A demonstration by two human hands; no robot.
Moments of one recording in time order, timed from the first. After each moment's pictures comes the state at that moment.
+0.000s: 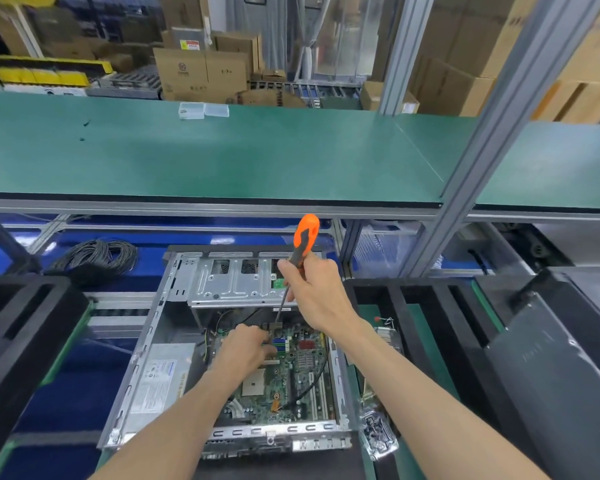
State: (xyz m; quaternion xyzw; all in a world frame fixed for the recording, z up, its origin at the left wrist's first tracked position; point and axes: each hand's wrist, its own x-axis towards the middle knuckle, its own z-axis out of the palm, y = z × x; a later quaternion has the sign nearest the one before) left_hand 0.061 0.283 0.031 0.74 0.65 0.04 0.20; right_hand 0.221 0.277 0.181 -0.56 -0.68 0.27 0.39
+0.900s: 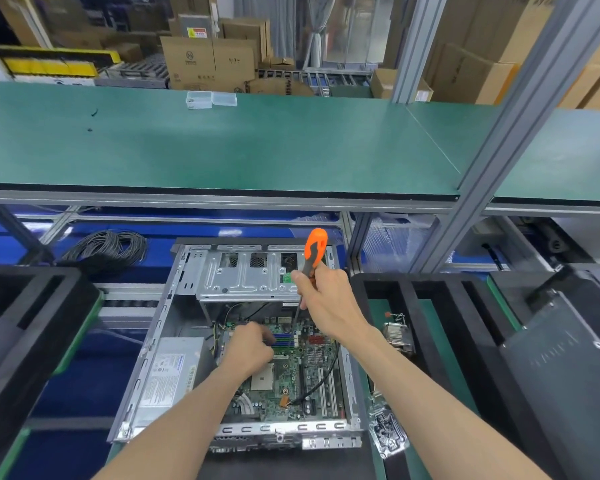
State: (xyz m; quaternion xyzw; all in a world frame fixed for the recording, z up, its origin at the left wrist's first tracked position) left_hand 0.055 0.281 0.023 0.66 0.68 0.07 0.32; right_hand 0.225 0.276 0.156 -0.59 -0.67 0.29 0.34
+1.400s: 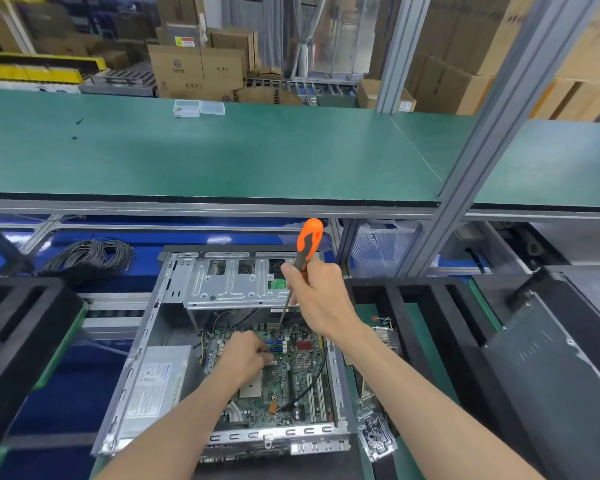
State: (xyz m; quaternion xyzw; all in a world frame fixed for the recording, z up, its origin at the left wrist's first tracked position) left_hand 0.062 0.284 0.012 0.68 0.66 0.08 0.31; right_hand 0.227 0.274 0.178 -0.58 -0.67 0.27 0.38
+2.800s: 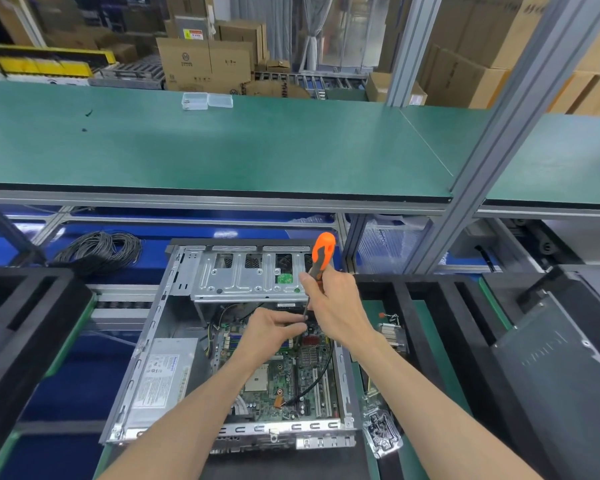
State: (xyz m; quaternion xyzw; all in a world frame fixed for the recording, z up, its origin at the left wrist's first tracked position) left_hand 0.087 0.281 0.053 0.56 0.56 0.30 0.53; right_hand 0.239 0.270 0.154 -0.61 -0.67 0.24 0.35
